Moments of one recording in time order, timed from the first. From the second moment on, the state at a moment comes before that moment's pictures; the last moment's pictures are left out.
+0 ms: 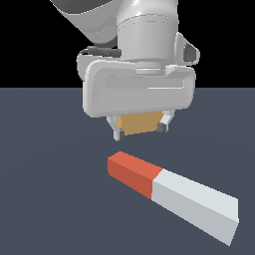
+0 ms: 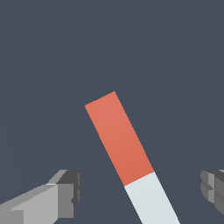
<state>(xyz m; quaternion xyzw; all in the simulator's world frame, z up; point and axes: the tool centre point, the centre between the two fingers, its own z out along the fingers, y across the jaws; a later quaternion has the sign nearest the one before) 0.028 -0.075 0.118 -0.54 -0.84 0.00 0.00</state>
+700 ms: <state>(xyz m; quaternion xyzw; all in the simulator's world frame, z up) 0.070 -0.120 0.086 -0.40 -0.92 0.00 0.00</state>
